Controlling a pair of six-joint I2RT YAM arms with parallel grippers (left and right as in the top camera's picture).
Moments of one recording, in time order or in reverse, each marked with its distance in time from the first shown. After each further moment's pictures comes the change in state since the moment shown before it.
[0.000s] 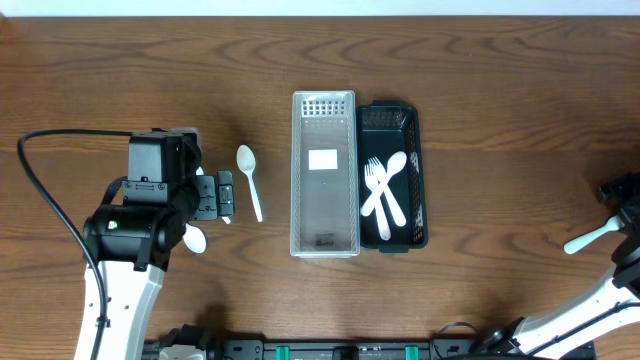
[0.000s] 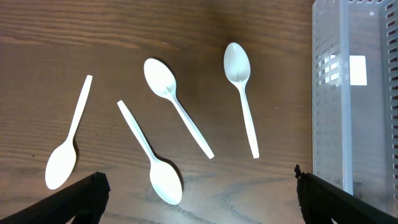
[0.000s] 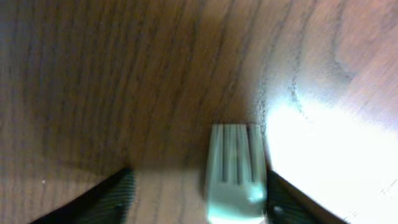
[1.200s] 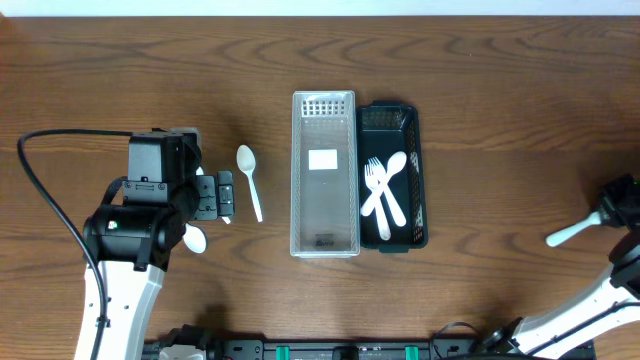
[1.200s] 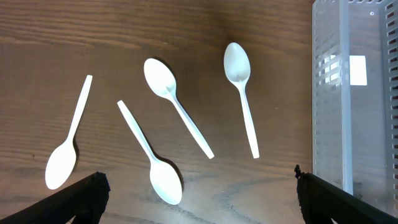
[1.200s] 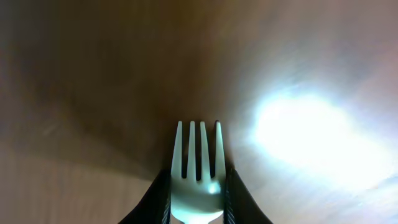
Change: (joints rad) left arm 0.000 0.000 0.000 0.000 0.000 0.000; right arm 0.037 -0.012 -0.002 -0.089 -0.071 -0.008
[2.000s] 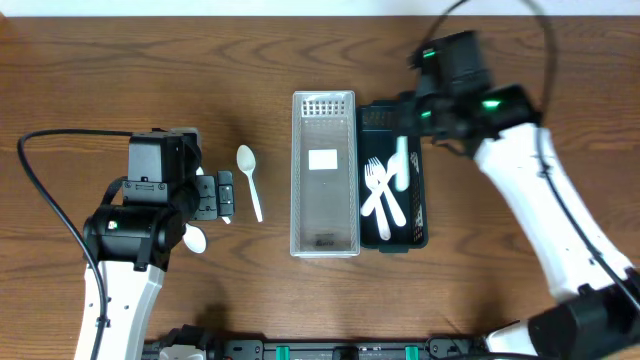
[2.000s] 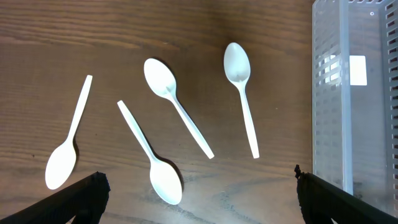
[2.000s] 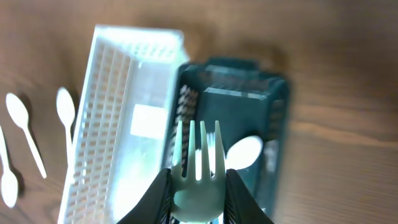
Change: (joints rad) left arm 0.000 0.000 0.000 0.000 0.000 0.000; right arm 1.140 -0.436 0.098 0.012 -0.047 -0.047
